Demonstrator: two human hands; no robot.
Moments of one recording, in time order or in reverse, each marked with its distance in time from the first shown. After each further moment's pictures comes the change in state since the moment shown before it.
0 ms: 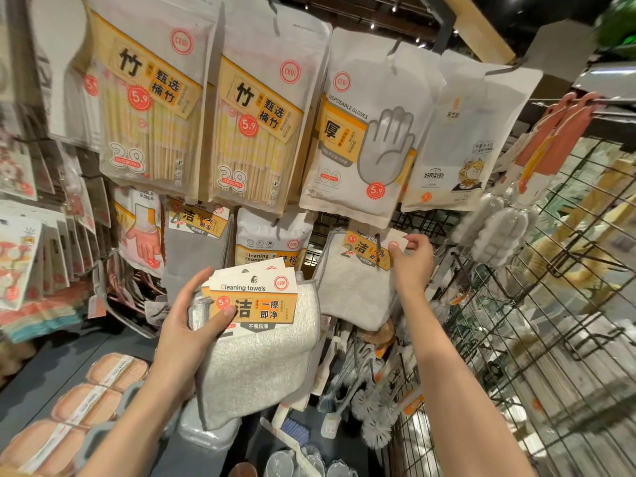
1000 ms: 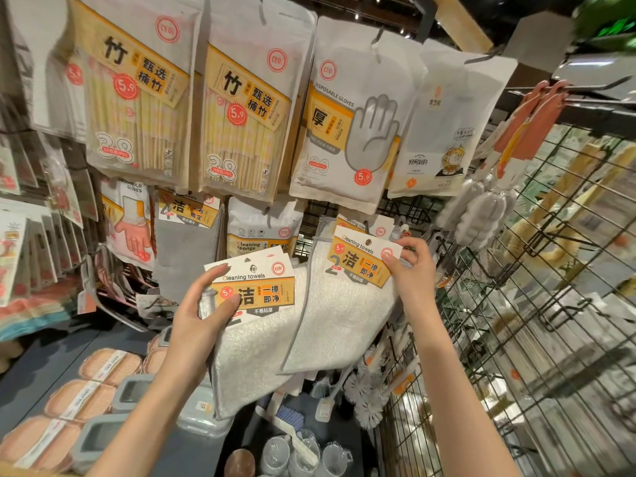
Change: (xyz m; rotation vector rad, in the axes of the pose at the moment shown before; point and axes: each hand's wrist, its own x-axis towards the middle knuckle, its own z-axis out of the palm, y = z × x) left_hand -0.011 -0.003 0.014 -0.106 -0.077 -0.021; right_hand -0.064 -0.017 -0.062 0.342 -0.243 0.004
